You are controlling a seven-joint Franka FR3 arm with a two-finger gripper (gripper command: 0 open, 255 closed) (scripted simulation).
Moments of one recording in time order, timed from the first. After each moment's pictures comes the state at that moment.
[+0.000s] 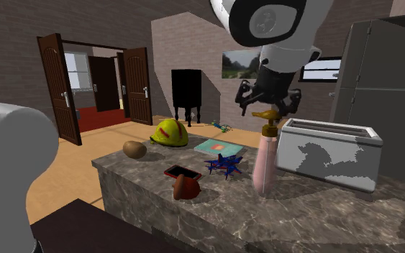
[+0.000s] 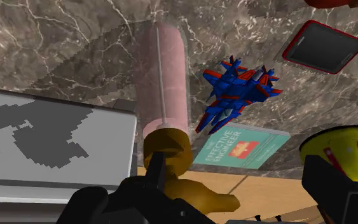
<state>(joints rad) 0.59 -0.28 -1.28 -2.20 0.35 2.30 -1.10</state>
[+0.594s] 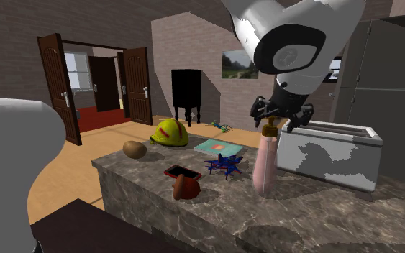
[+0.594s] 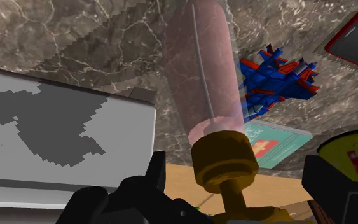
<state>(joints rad) 1.20 -0.36 -1.87 -2.07 0.33 2.39 -1.19</state>
